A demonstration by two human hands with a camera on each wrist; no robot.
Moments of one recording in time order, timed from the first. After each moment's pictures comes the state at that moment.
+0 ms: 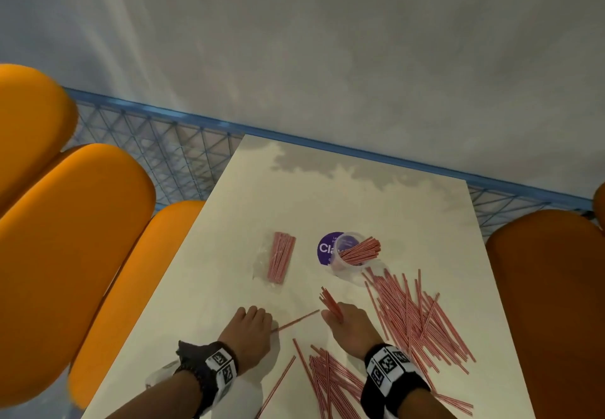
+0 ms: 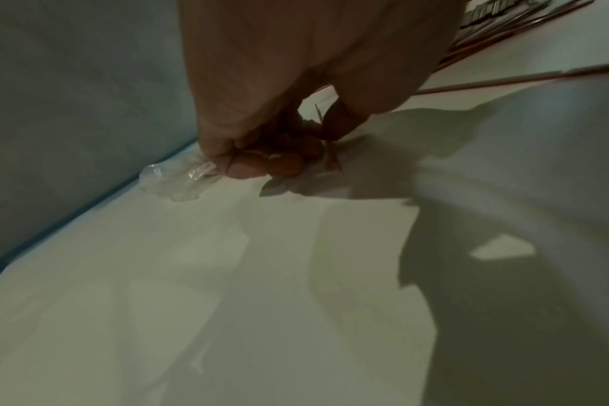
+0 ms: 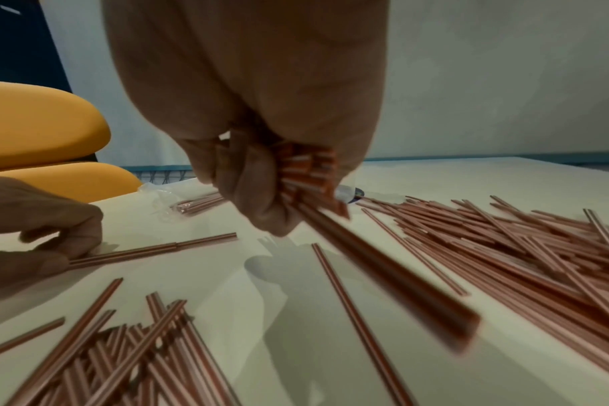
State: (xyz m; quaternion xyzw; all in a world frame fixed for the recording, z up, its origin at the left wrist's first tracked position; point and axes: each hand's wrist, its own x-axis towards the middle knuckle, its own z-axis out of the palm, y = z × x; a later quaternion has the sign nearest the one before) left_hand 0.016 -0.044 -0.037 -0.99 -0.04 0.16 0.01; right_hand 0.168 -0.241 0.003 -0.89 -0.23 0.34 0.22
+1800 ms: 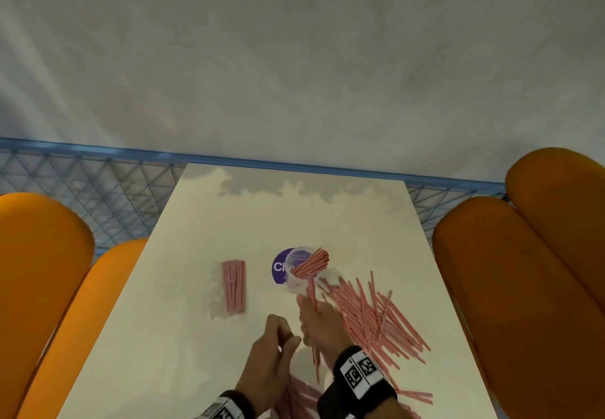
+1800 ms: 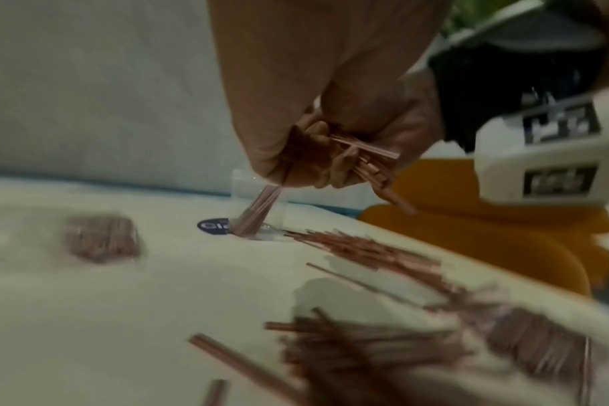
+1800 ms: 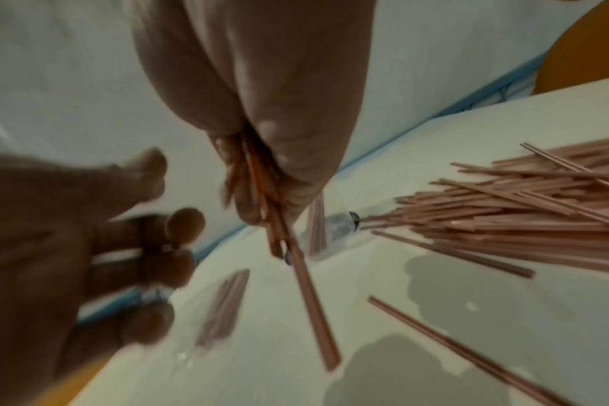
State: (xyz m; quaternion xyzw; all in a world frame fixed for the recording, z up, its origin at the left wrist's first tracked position) left_hand 0.067 -0.146 0.038 -0.81 -0.14 -0.03 -0.56; right_hand 0.168 -0.245 0.060 -0.76 -0.03 0.30 0.57
